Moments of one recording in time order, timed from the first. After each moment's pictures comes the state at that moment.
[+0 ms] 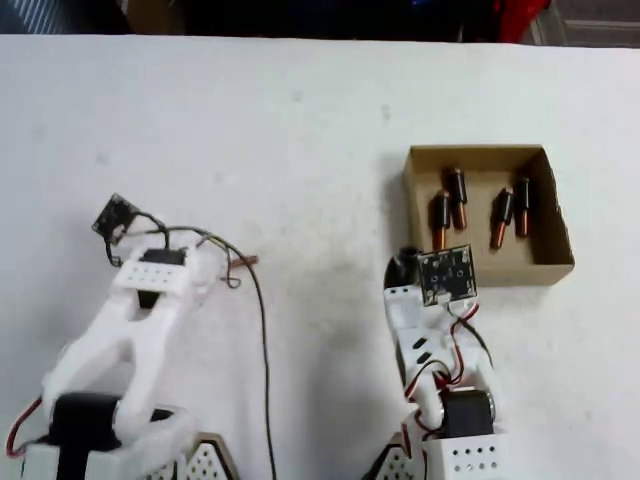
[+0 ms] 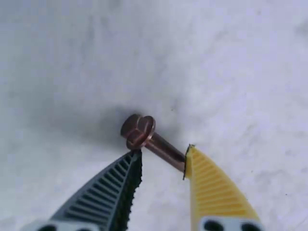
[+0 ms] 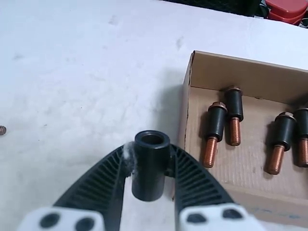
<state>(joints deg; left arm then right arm) -1.5 -12.9 57.1 35.6 66.8 -9.5 -102.5 91.7 45.4 8.8</state>
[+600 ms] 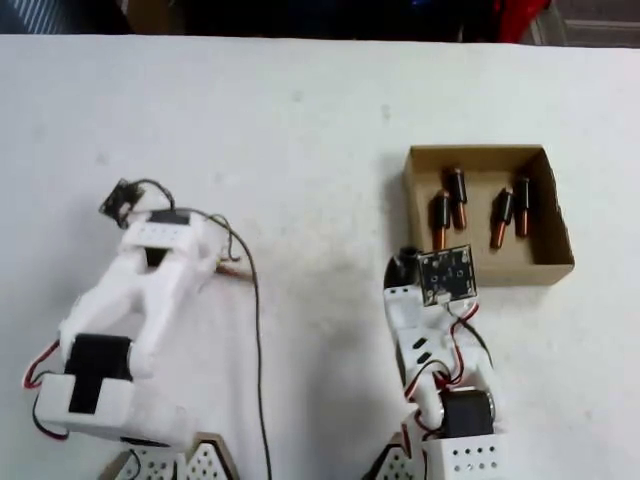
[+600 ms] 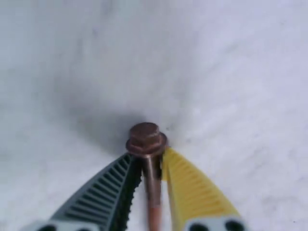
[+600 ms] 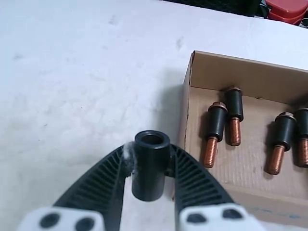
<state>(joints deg) -2.8 2.7 38.2 47.3 66.5 -9.5 -102.5 91.7 45.4 8.8</state>
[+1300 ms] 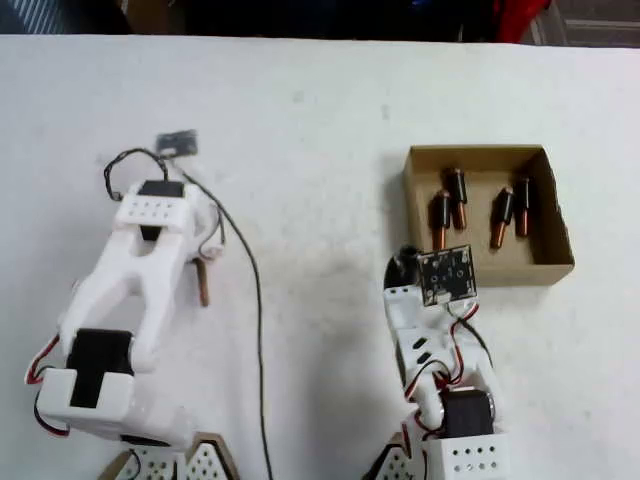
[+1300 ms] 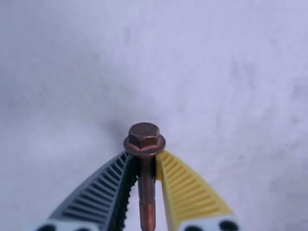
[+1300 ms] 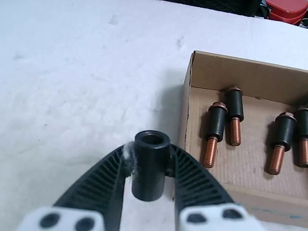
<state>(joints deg) -3.2 3.3 27.2 62.6 10.2 -9.5 -102.5 91.7 45.4 8.8</state>
